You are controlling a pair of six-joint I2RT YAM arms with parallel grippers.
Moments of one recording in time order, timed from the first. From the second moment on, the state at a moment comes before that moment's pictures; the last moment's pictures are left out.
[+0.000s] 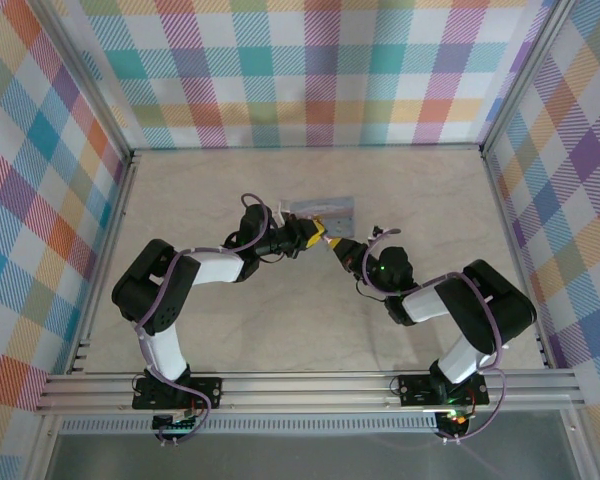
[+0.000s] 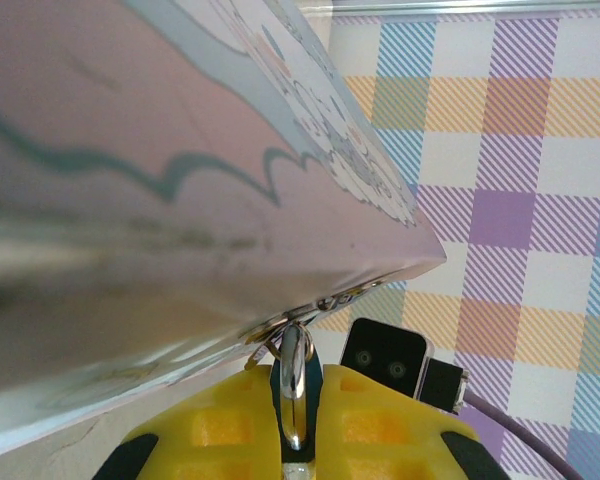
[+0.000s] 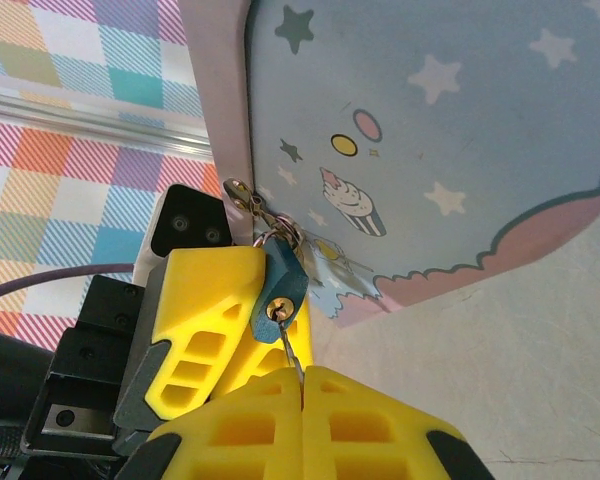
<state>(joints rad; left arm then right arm) -0.56 1.81 0.87 0.65 0.56 -1.38 0.57 1.62 0.36 1.14 -0.22 1.27</state>
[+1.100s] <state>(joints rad) -0.56 1.82 0.86 0.72 0.56 -1.42 0.57 1.67 0.36 1.24 -0.20 1.31</state>
